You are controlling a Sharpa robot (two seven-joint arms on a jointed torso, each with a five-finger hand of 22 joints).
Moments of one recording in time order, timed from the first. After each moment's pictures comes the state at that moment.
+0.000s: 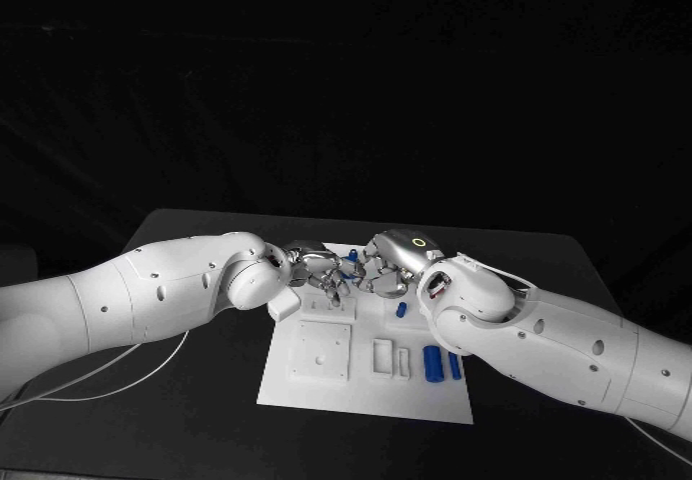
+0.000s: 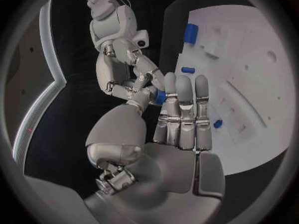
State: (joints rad) left arm 1.32 -0.65 -0.17 1.26 -0.30 0.05 -0.15; left_hand 1.02 0.07 0.31 -0.19 0.49 1.14 0.04 0.07 0.72 1.37 -0.04 0.45 0.23 1.23 -0.08 1.04 0.31 0.02 0.93 -0.10 0.88 0.42; right arm 1.09 -0.55 0.08 1.44 -1.76 -0.36 -0.27; right_hand 1.21 -0.17 0.31 -0.10 0.43 1.20 0.07 0.06 0.06 1.32 -0.02 1.18 1.19 1.46 -0.07 1.06 1.25 0.08 1.46 -0.09 0.73 1.31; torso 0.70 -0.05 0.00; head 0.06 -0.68
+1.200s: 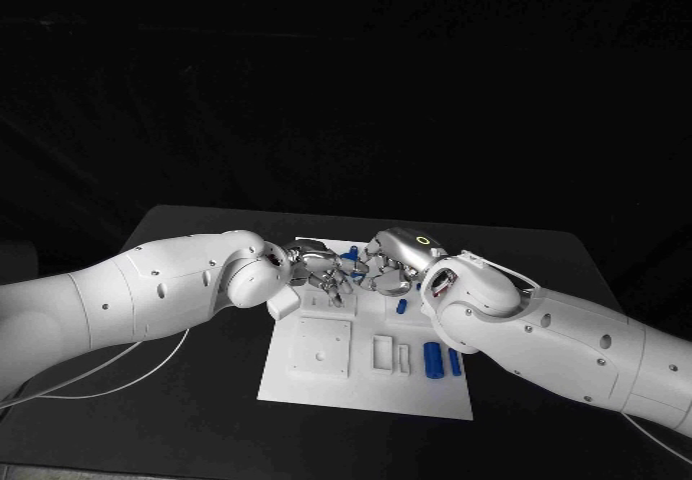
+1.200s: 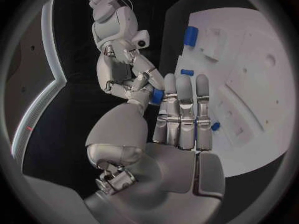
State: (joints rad) left arm 1.31 -0.65 -0.17 1.25 -0.29 0.07 -0.15; left_hand 1.03 0.01 0.17 -0.05 0.26 1.16 0.02 0.07 0.72 1.35 -0.03 0.43 0.21 1.22 -0.07 1.00 0.27 0.02 0.94 -0.08 0.82 0.37; right arm 1.09 -0.57 0.08 1.45 -1.68 -0.37 -0.23; right_hand 1.22 -0.15 0.38 -0.13 0.39 1.22 0.06 0.06 0.06 1.32 -0.02 1.18 1.19 1.46 -0.07 1.06 1.25 0.08 1.46 -0.09 0.73 1.31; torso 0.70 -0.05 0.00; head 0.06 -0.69
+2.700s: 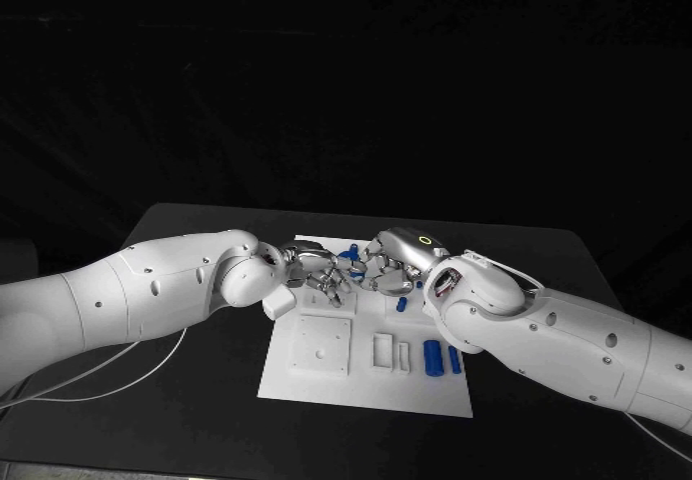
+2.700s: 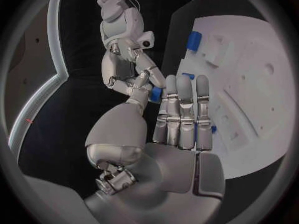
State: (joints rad) left arm 1.31 -0.66 -0.17 1.25 -0.25 0.12 -0.15; left_hand 1.02 0.00 0.18 -0.09 0.30 1.15 0.02 0.07 0.72 1.30 -0.01 0.43 0.21 1.19 -0.05 1.00 0.26 0.01 0.93 -0.07 0.80 0.36; right arm 1.08 -0.58 0.08 1.46 -1.66 -0.37 -0.19; right_hand 1.22 -0.14 0.37 -0.12 0.38 1.22 0.06 0.06 0.06 1.32 -0.02 1.18 1.20 1.46 -0.07 1.06 1.26 0.08 1.47 -0.09 0.73 1.31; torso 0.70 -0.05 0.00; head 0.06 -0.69
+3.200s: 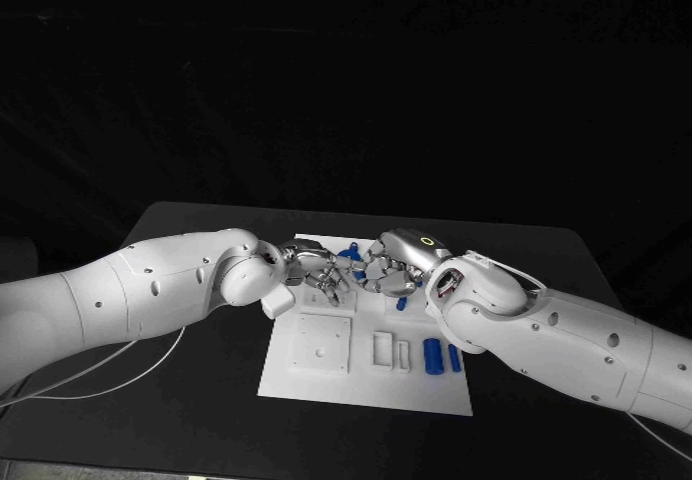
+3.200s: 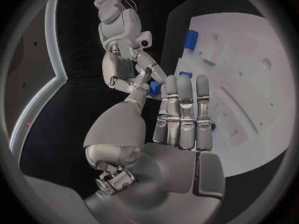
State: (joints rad) left arm 1.31 -0.66 -0.17 1.25 -0.27 0.11 -0.15; left_hand 1.02 -0.04 0.16 -0.04 0.28 1.14 0.03 0.07 0.89 1.28 -0.01 0.44 0.21 1.18 -0.05 1.00 0.25 0.02 0.92 -0.07 0.80 0.36; right arm 1.08 -0.59 0.08 1.46 -1.65 -0.36 -0.19; right_hand 1.22 -0.14 0.37 -0.12 0.39 1.22 0.06 0.06 0.07 1.32 -0.02 1.18 1.20 1.46 -0.07 1.06 1.26 0.08 1.47 -0.09 0.73 1.31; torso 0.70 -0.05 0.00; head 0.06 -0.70
